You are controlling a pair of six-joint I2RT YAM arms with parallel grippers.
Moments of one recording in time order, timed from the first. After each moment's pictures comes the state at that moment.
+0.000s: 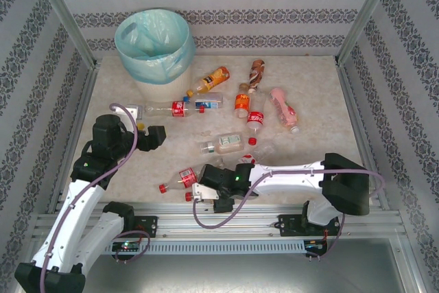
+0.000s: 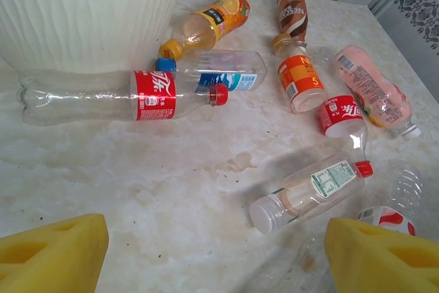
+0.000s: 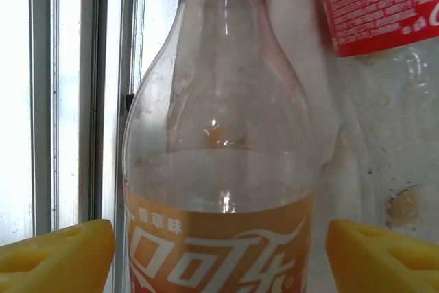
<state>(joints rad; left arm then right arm) -0.17 0.72 0.76 -0.56 0.26 -0.24 1.28 1.55 0.91 -0.59 0.04 -0.40</state>
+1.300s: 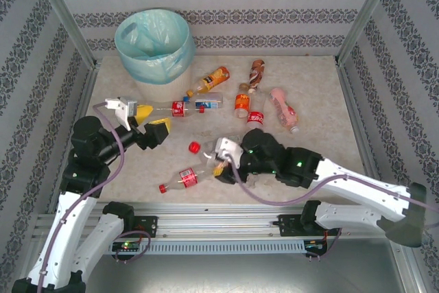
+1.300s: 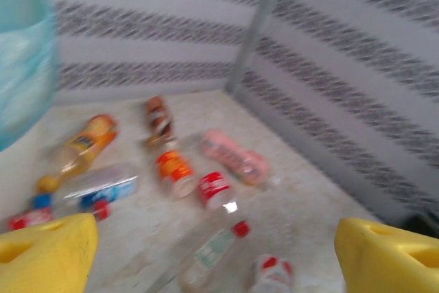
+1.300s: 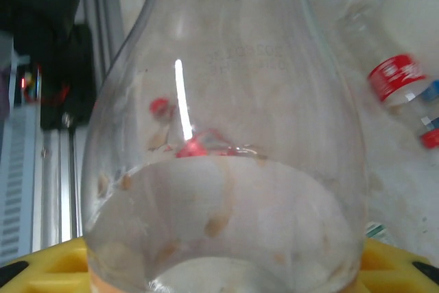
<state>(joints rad) -0.17 0.66 0.84 -0.28 0.63 -0.28 1.05 1.01 0.94 -0.51 -0.17 -0.14</state>
